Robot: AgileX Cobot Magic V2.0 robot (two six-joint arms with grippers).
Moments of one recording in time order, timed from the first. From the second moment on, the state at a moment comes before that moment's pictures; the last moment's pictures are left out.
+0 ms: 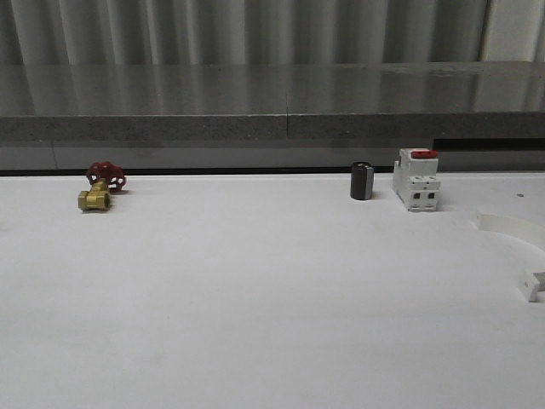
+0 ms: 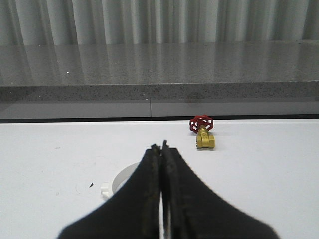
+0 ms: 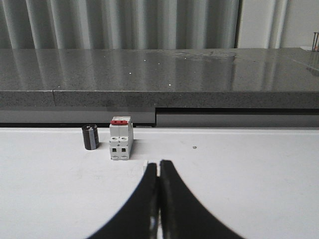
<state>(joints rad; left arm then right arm) -0.02 -0.01 0.00 -0.04 0.11 0.01 0.00 -0.01 0.03 0.00 0.04 0.06</state>
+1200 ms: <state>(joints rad) -0.02 0.94 -0.69 -0.05 0.61 0.01 0.00 -0.01 0.03 0.00 0.04 0.06</state>
